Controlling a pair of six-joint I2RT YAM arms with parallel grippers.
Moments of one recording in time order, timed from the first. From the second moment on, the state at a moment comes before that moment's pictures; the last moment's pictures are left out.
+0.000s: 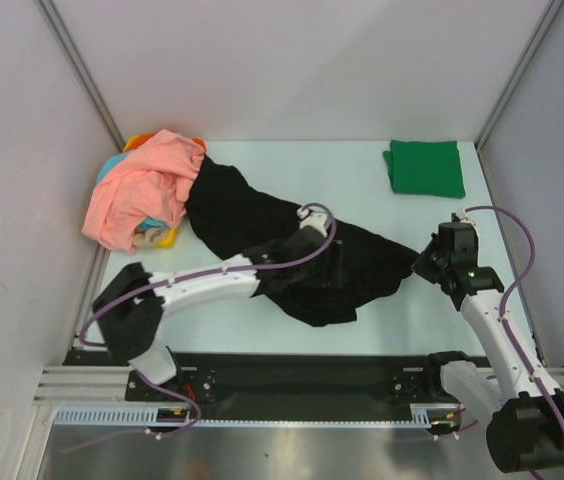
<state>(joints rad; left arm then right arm) -1.00 1.56 1.04 -0.21 -0.12 -0.75 0.09 0.92 0.69 -0.55 0.08 0.61</state>
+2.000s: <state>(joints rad) -1.07 0.87 2.05 -0.83 -0.78 -0.17 0.07 0.58 1.69 -0.78 0.20 0.47</state>
